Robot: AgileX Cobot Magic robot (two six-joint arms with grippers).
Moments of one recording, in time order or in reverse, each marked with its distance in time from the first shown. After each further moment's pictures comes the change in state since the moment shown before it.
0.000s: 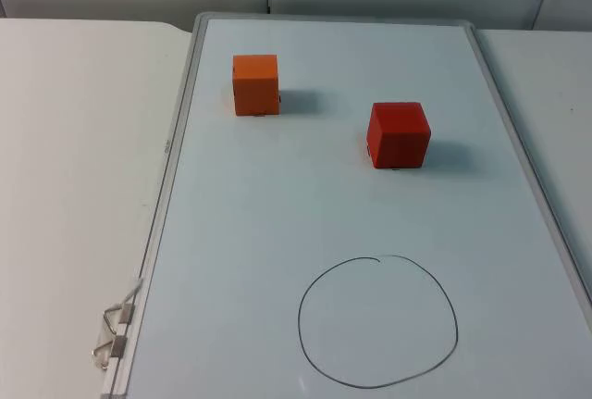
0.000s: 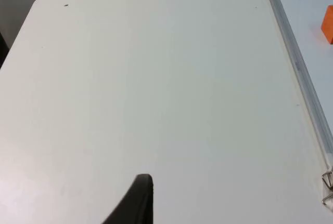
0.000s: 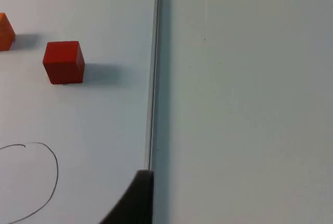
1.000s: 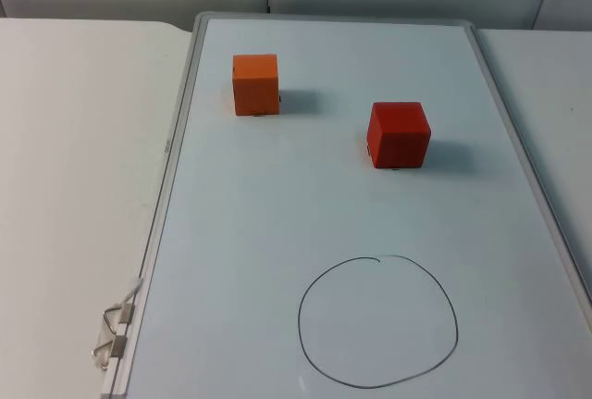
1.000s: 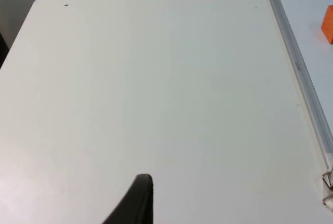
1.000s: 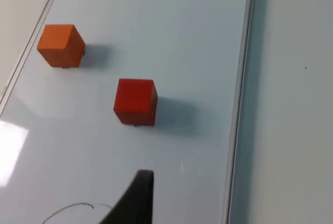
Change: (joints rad) right arm 0.000 1.017 -0.428 0.323 -0.329 -0.261; left arm 0.000 0.000 0.000 0.000 0.000 0.000
